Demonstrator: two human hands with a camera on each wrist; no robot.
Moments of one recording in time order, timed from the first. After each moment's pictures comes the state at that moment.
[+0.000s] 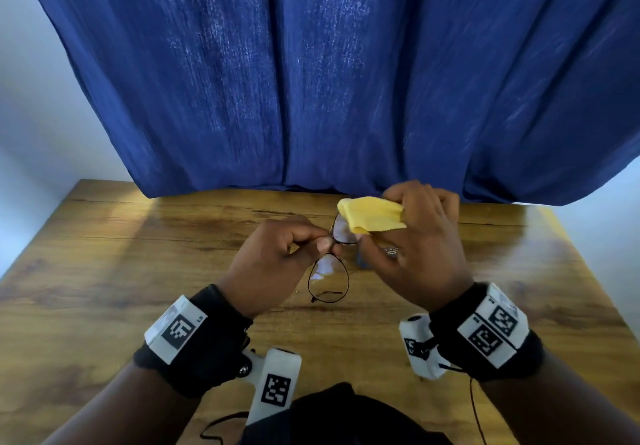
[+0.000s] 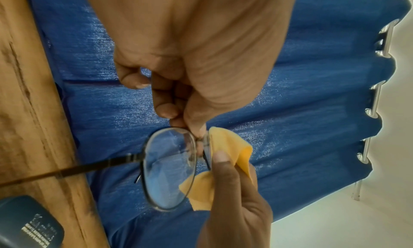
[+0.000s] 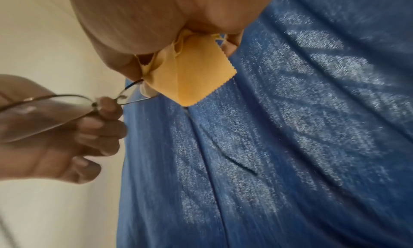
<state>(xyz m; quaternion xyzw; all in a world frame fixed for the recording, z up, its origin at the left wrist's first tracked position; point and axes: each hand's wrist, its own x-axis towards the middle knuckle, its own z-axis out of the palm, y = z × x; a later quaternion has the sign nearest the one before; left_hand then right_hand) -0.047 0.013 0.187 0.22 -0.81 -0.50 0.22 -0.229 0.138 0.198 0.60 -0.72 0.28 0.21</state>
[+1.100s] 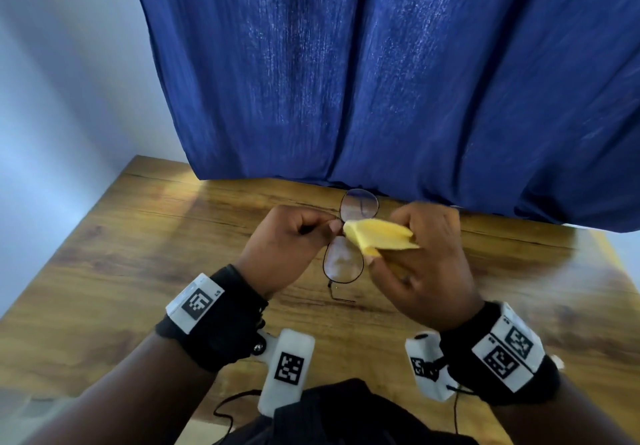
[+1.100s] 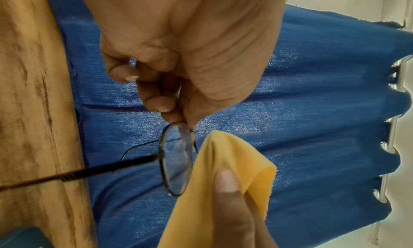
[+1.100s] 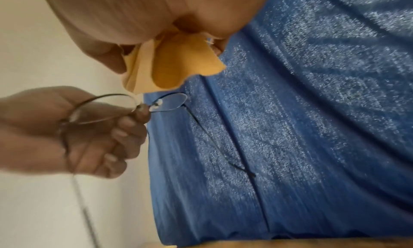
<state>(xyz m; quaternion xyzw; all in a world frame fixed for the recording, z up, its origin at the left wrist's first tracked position) 0.006 -0.025 0.183 0.31 -0.73 -0.55 0.25 -0.165 0.101 0.190 0.67 -0.65 0.34 0.13</state>
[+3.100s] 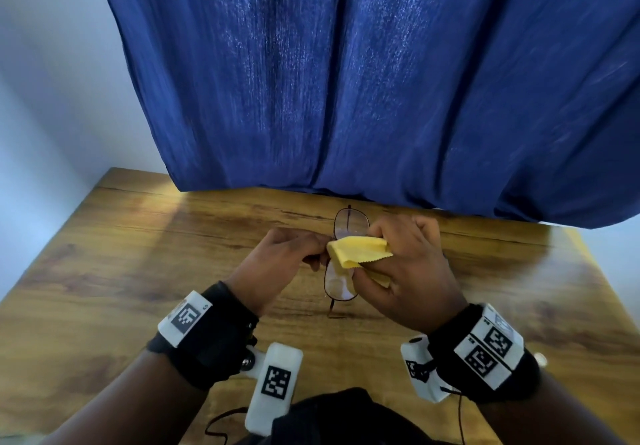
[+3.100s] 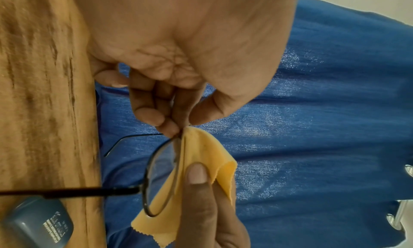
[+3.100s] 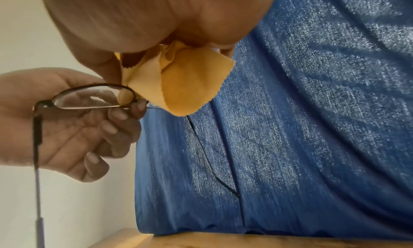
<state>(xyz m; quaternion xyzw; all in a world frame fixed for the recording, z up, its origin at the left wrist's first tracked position) -0.002 -0.030 0.176 0.29 -0.64 -0.69 0.17 -0.173 0.099 0.181 0.69 -0.67 0.22 0.12</state>
